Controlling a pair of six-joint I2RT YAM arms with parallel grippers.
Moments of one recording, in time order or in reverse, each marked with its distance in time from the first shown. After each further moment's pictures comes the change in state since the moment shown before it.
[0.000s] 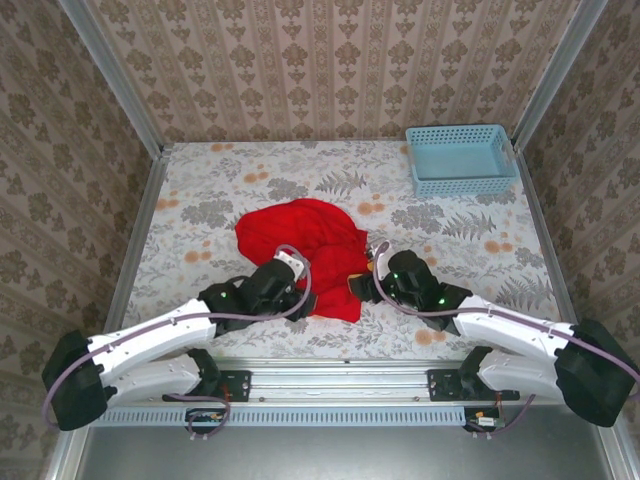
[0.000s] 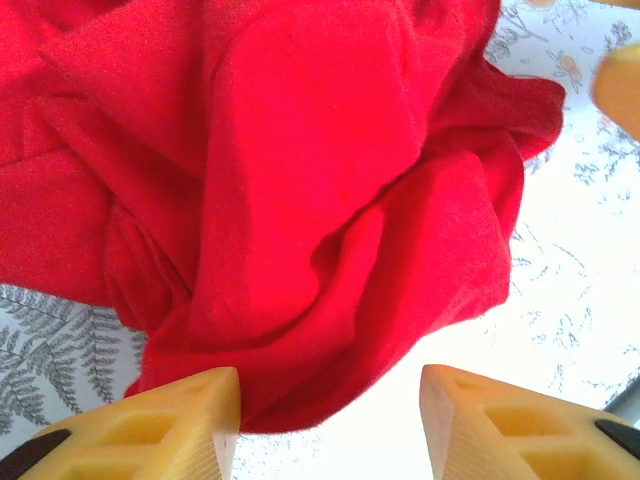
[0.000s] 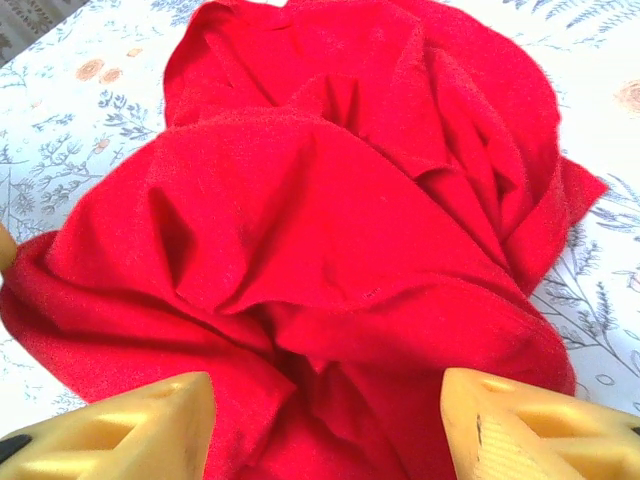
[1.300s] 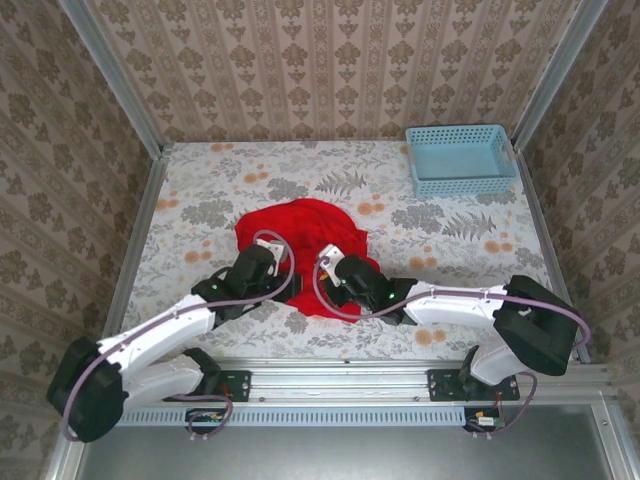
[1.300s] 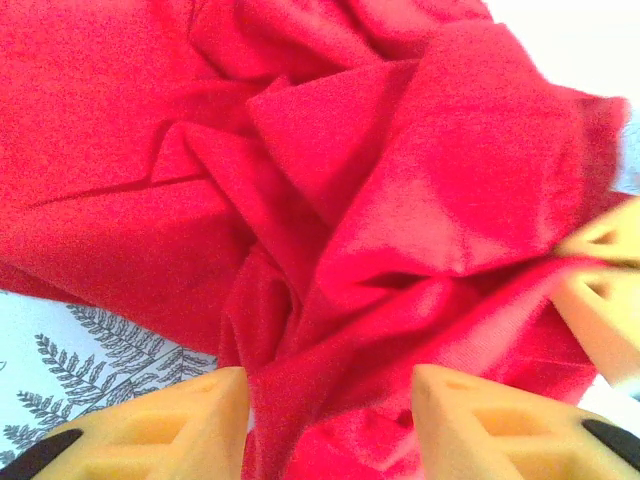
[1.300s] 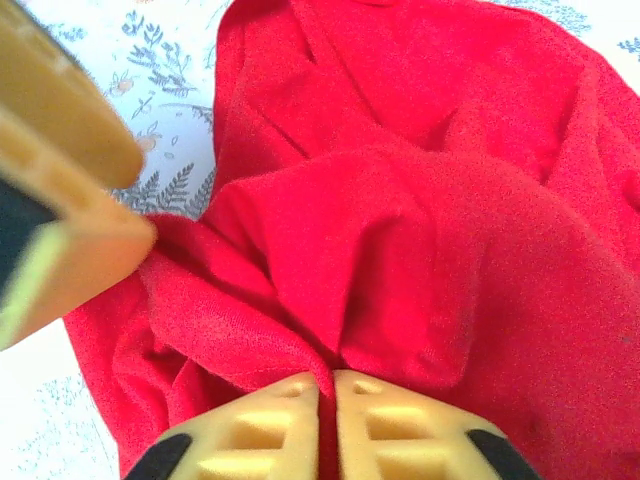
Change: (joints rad) left arm 0.247 -0.007 -0.080 0.150 0.109 -0.002; right arm 0.199 0.357 0.232 0.050 0.181 -0.143
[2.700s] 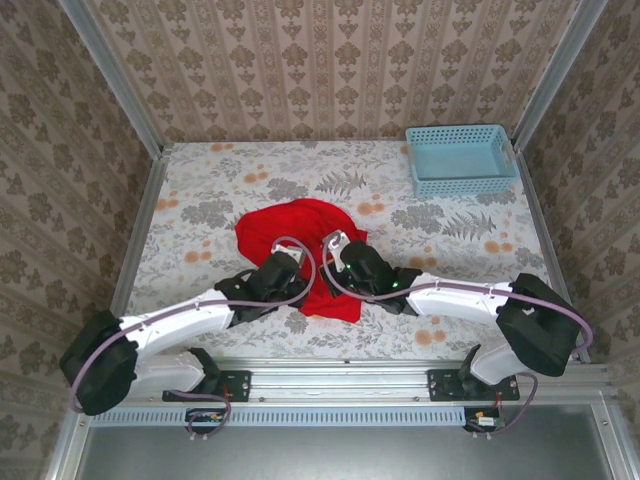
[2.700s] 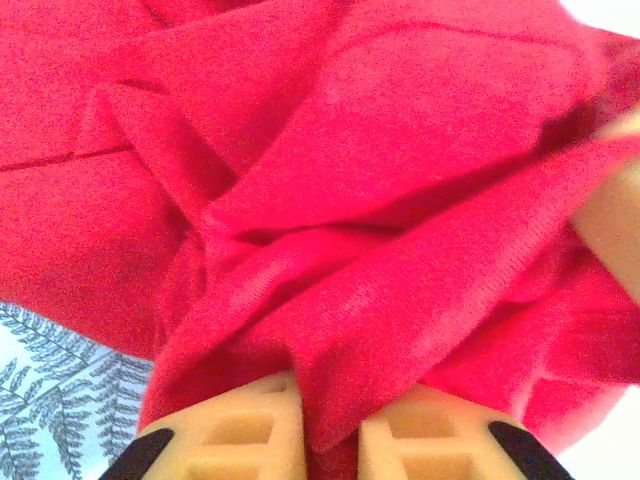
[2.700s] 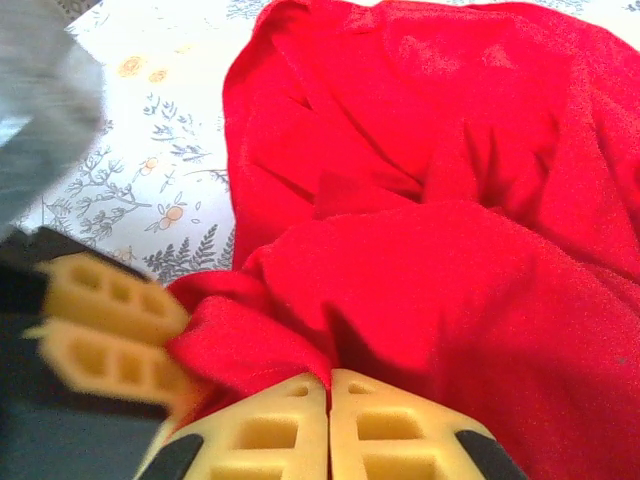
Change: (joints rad) left arm -0.148 0.168 0.043 0.040 -0.132 -0.084; right arm -0.066 -0.006 0.036 -0.005 -0.114 0.180
